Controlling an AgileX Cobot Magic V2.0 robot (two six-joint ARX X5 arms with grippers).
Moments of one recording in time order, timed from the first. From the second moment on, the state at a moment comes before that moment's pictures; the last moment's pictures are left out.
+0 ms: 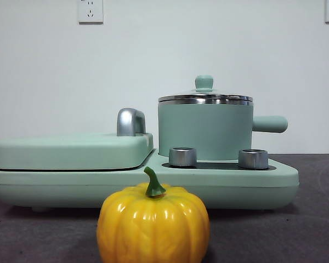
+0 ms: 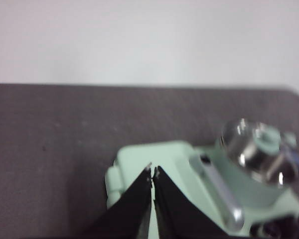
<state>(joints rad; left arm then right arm) -0.02 0.63 0.96 -0.61 0.35 -0.04 0.07 0.54 0.81 -0.46 -0.33 -0.01</state>
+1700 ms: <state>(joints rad) -0.32 0.87 0.99 -0.49 0.42 0.44 0.12 0.60 0.81 -0.58 -0.34 -0.46</state>
